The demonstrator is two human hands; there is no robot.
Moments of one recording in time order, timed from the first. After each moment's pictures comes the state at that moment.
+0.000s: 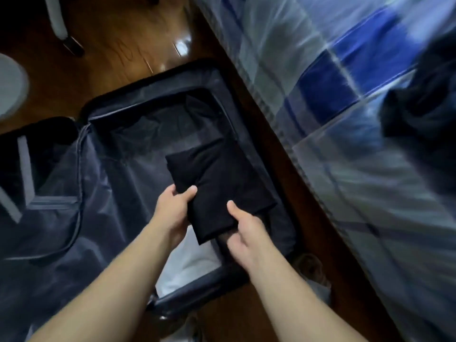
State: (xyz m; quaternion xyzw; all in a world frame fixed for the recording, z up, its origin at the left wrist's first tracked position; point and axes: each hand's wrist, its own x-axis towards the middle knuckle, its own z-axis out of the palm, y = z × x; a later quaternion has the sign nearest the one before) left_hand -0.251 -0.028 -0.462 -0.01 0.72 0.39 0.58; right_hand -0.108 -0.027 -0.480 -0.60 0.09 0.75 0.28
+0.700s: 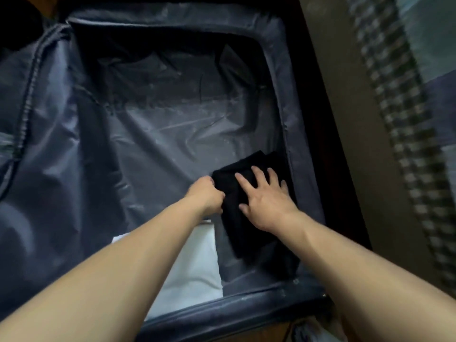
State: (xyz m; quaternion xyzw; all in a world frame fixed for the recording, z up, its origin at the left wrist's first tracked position) left_hand -0.264 -0.013 -0.680 0.21 0.79 0.10 0.57; right_hand -0.112 0.049 -0.645 -0.39 -0.84 0.18 -0.34
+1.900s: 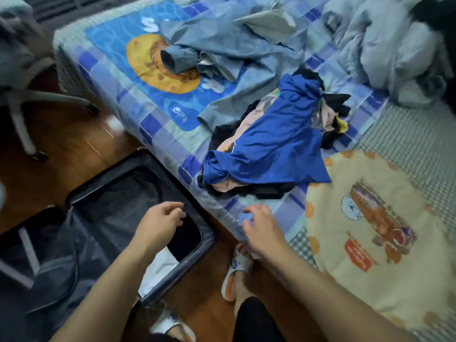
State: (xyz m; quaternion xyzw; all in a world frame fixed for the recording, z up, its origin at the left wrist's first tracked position) left_hand -0.141 -0.024 -0.034 0.36 0.72 0.20 0.56; right_hand 0.109 -0.044 -0.051 -0.73 -0.59 0.34 0.02
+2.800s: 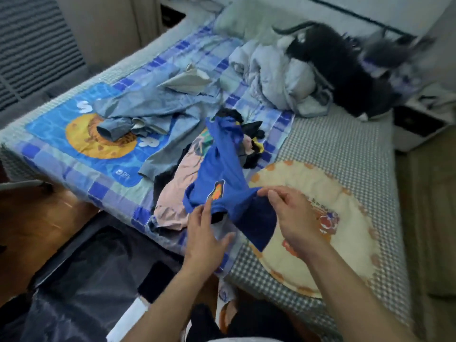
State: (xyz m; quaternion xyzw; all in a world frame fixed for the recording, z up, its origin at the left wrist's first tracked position) left_hand 0.077 -0.047 0.066 0.69 0.54 0.21 0.43; right_hand 0.256 -0.081 0.202 -0.72 -0.39 0.36 0.45
